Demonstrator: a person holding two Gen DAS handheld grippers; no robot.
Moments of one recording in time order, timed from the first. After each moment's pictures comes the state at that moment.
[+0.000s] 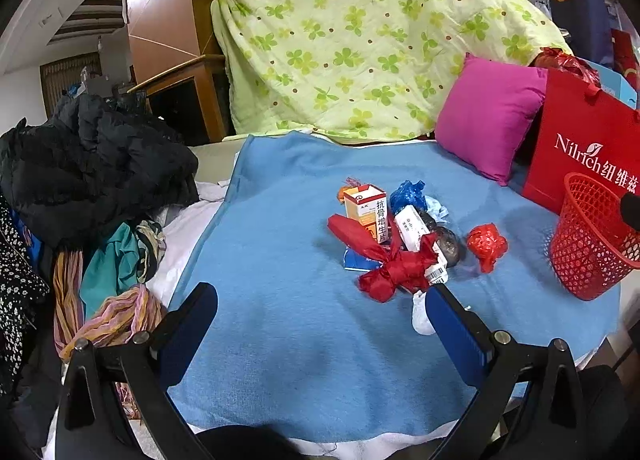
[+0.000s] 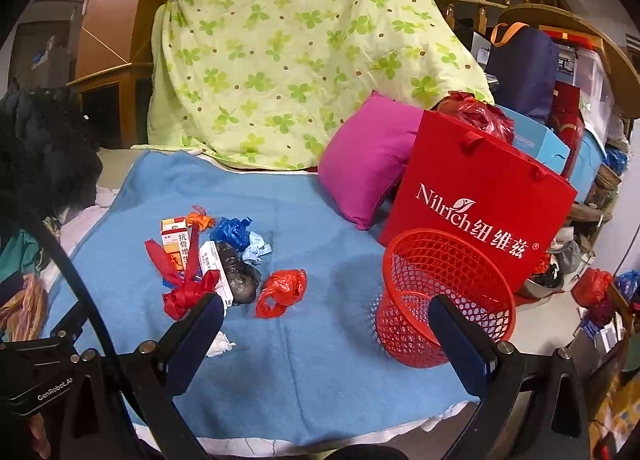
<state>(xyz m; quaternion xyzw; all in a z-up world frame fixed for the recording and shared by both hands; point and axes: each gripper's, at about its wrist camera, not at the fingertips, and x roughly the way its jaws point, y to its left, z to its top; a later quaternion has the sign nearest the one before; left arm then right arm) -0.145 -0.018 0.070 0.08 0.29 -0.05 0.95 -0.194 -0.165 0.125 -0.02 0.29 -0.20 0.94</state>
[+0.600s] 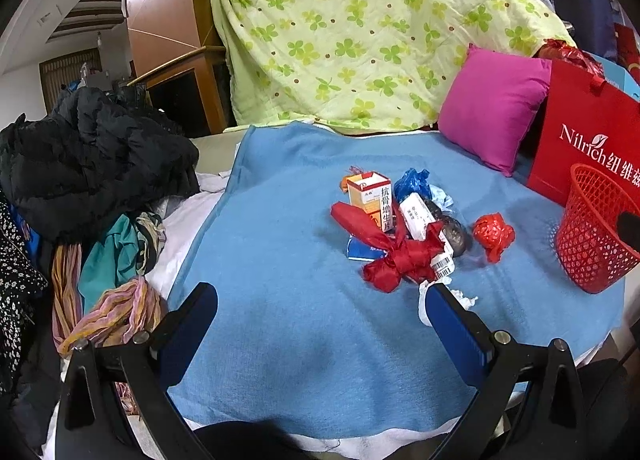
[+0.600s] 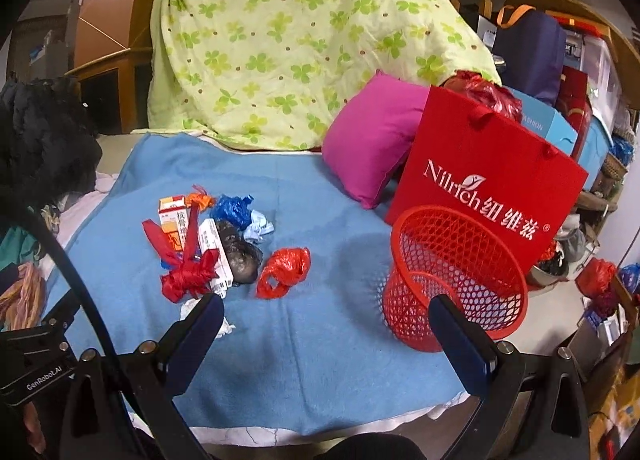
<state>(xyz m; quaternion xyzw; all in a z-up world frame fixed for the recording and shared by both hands) -0.137 -0.017 0.055 0.08 0.30 -0.04 0.95 -0.182 -0.170 0.098 -0.02 0.34 -0.19 0.92</state>
